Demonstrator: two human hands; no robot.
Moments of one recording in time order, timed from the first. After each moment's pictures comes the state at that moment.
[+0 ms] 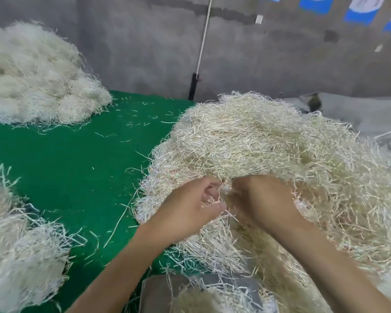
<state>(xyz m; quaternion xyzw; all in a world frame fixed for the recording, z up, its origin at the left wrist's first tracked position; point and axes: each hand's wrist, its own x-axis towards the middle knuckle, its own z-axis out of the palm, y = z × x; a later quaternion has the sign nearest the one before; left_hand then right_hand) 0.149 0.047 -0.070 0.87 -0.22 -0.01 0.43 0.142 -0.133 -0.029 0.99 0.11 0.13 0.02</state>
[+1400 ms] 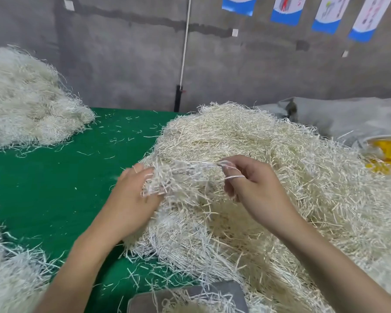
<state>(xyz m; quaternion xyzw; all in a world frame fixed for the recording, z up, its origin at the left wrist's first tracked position) 0.156 0.096 -0.040 0.88 -0.14 0.12 0.43 0.118 -0.134 0.013 0.86 0.11 0.17 -0.47</state>
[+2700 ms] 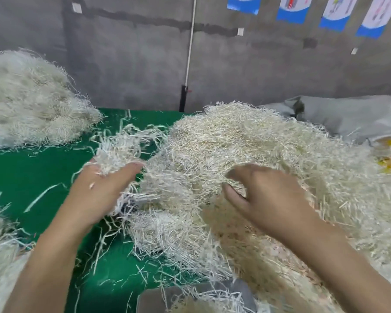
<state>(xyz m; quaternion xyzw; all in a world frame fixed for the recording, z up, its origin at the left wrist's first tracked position) 0.124 0.134 0.004 0.79 0.08 0.06 0.60 0.109 -0.134 0.013 0.97 0.13 0.21 -0.01</state>
